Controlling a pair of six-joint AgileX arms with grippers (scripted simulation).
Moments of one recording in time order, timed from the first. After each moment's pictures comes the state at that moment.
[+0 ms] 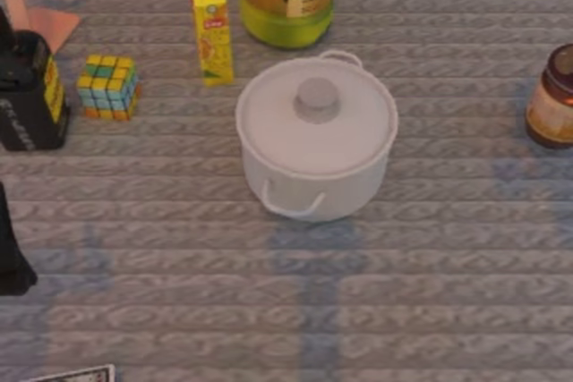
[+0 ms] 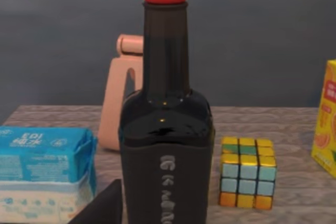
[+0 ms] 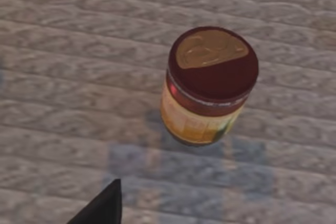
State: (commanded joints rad) left arm 0.00 0.00 0.00 0.00 0.00 0.00; right arm 0.01 0.98 0.97 -0.64 -0.02 -0.13
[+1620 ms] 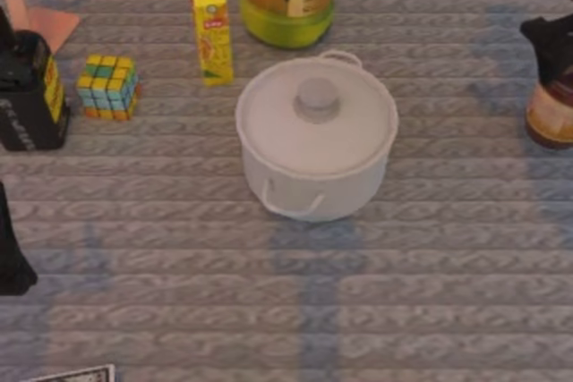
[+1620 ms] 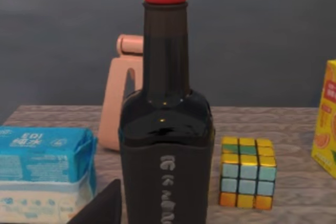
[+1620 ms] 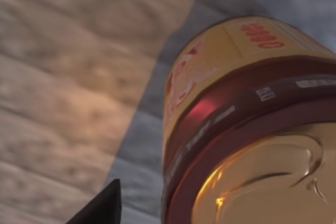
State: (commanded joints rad) left arm 0.00 0.00 0.00 0.00 0.00 0.00; right arm 0.01 2.46 2.42 -1.52 0.01 -0.39
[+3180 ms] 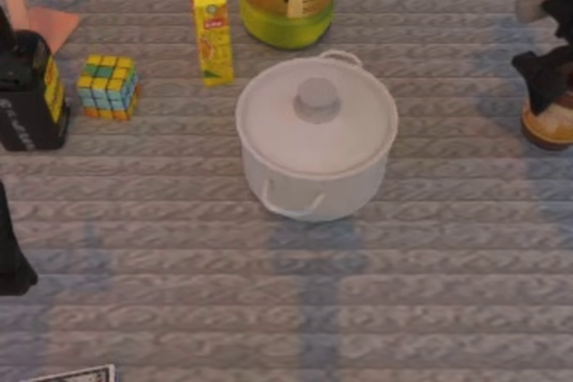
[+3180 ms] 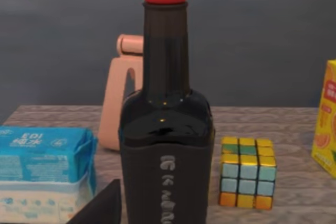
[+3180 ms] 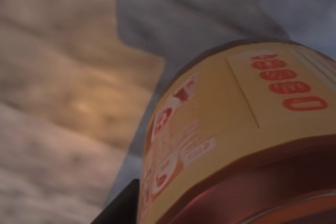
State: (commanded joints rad) left arm 0.00 0.00 0.00 0.00 0.00 0.00; right arm 0.01 2.43 2.18 -1.32 0.01 -0.39
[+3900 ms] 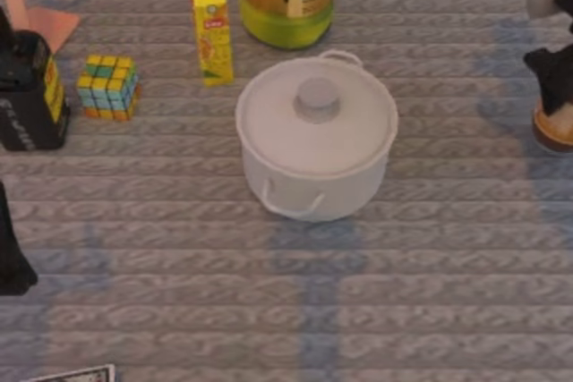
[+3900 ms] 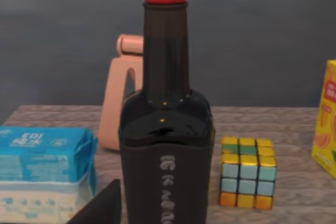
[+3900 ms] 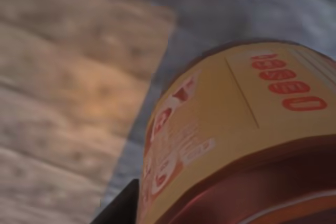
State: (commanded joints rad) left arm 0.00 0.00 0.00 0.00 0.00 0.00; right arm 0.02 2.32 2.08 -1.34 0.00 -0.39
